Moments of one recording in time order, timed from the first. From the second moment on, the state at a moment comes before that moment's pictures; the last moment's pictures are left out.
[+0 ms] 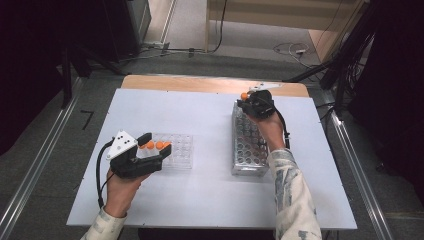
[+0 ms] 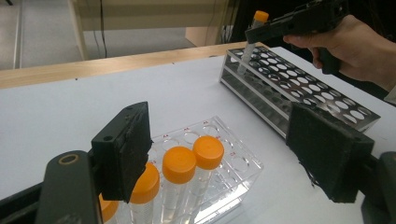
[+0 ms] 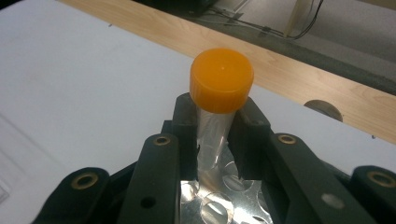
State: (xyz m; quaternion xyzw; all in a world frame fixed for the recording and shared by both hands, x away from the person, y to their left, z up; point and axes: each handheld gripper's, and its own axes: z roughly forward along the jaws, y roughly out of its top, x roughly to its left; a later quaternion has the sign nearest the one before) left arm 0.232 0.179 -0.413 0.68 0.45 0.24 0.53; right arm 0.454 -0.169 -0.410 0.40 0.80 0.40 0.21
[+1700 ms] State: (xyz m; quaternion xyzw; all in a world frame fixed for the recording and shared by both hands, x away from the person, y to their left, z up) left arm 0.229 0.168 -0.415 0.69 0.44 0.24 0.52; right arm 0.348 -0.140 -0.384 0.27 0.85 0.43 0.16
